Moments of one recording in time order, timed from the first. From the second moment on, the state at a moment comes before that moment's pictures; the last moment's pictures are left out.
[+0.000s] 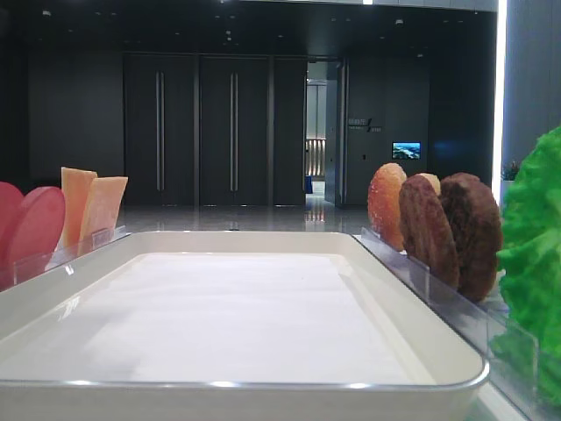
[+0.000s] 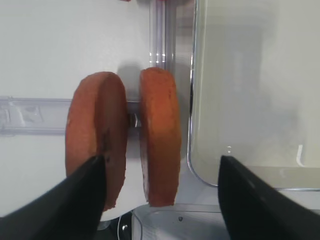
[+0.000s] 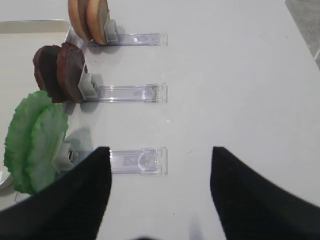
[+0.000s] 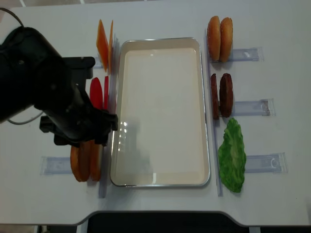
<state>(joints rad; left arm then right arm) -0.64 1.40 -0.90 0.18 1.03 -0.74 0.02 -0.01 -0.51 0.09 1.13 -0.05</state>
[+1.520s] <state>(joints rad) -0.65 1.54 -0.90 0.19 1.06 -0.70 0.02 -0.01 -0.51 0.09 1.13 -0.05</state>
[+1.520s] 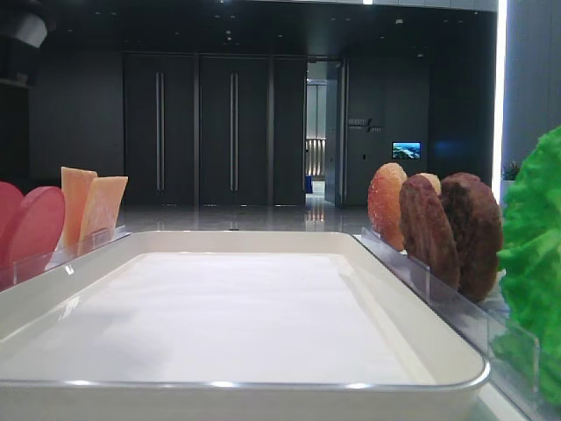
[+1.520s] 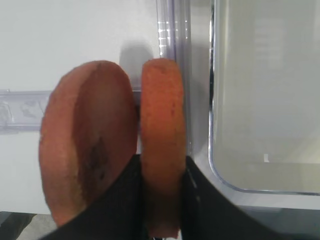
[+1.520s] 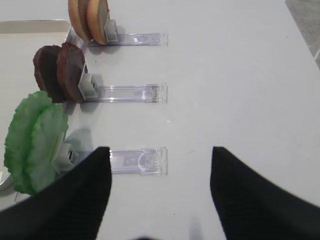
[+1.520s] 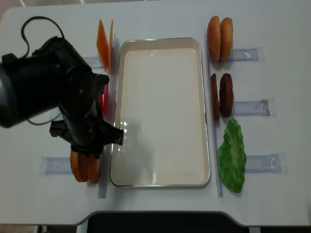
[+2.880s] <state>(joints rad) -0.60 1.38 -0.96 -0.28 0.82 -0.39 0.02 -0.01 -0.51 0.09 1.13 -0.05</state>
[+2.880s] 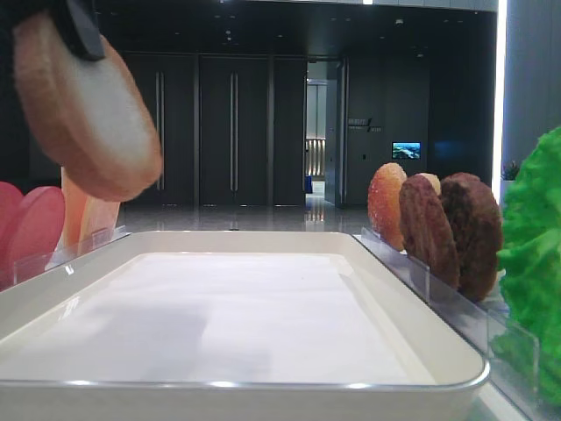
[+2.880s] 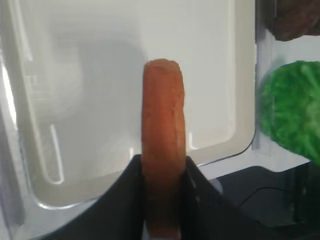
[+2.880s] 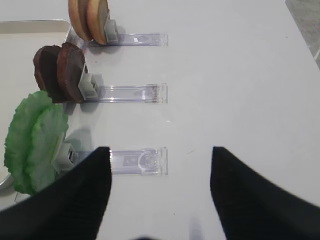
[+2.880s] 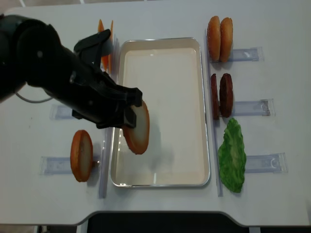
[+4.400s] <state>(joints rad) -0.55 1.68 -0.81 -1.00 0.45 0.33 0.02 -0.01 -0.51 0.09 1.13 -0.05</state>
